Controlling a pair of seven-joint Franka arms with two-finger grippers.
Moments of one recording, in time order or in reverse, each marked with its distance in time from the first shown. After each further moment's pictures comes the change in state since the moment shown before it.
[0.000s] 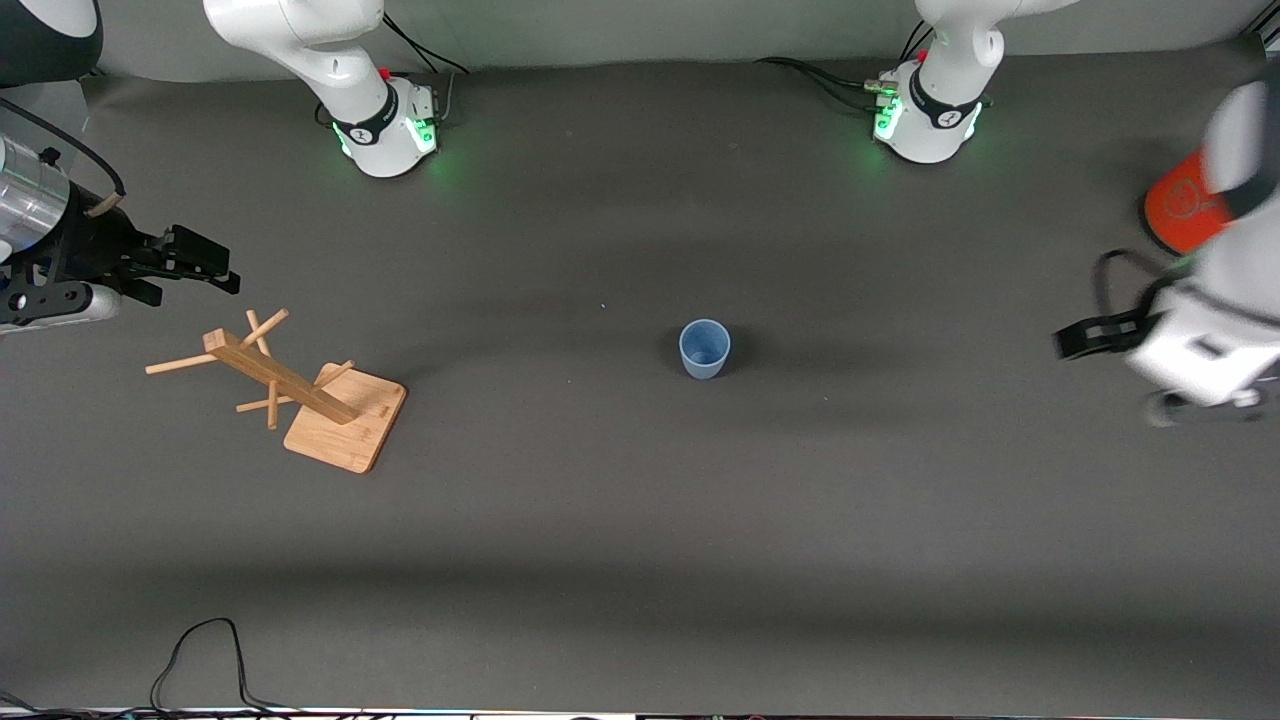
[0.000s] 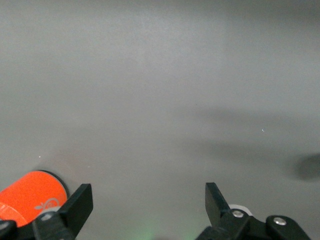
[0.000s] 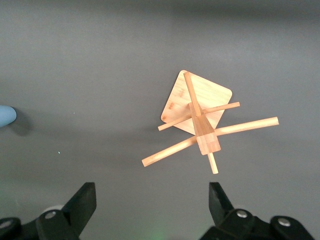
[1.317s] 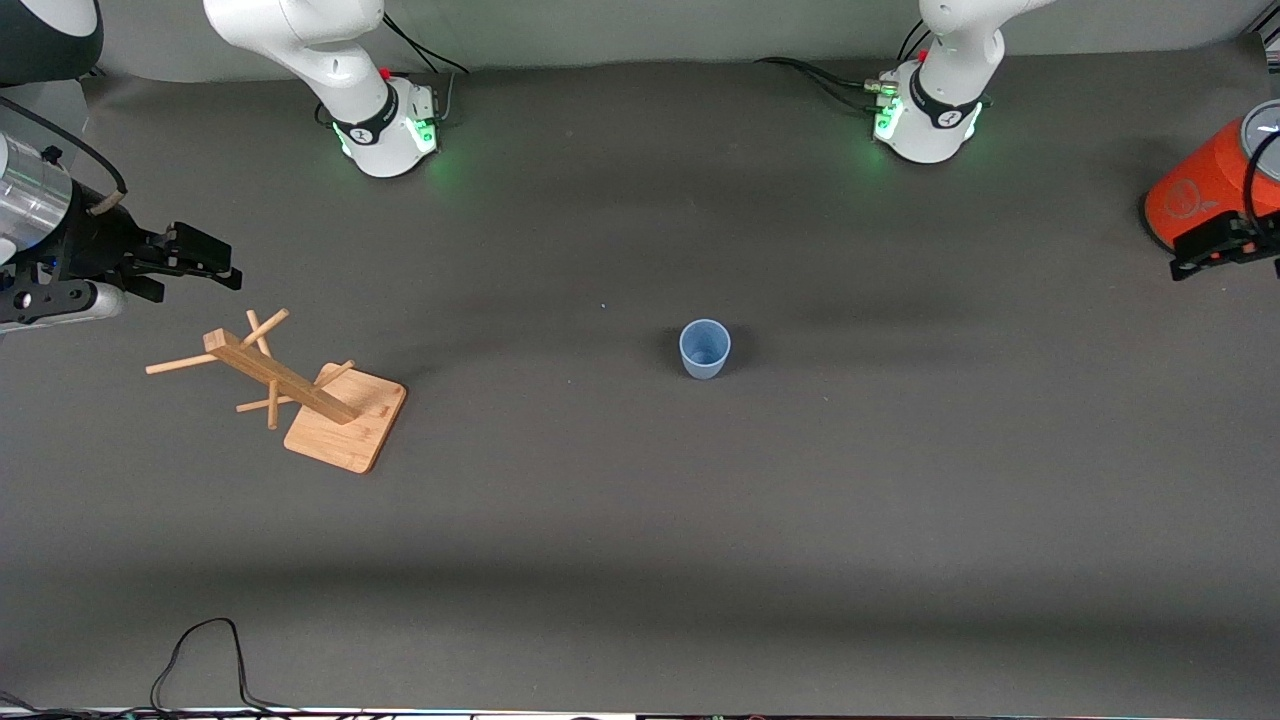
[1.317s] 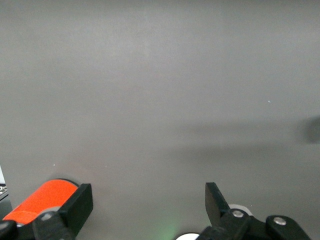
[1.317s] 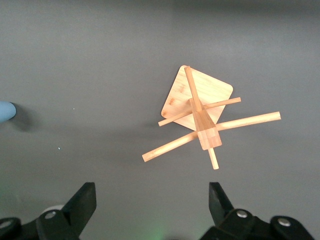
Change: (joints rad) left arm 0.151 -0.251 0.003 -0.240 -0.106 0.068 0.247; right arm 0.000 0.000 0.000 0.001 0.000 -0.019 0.000
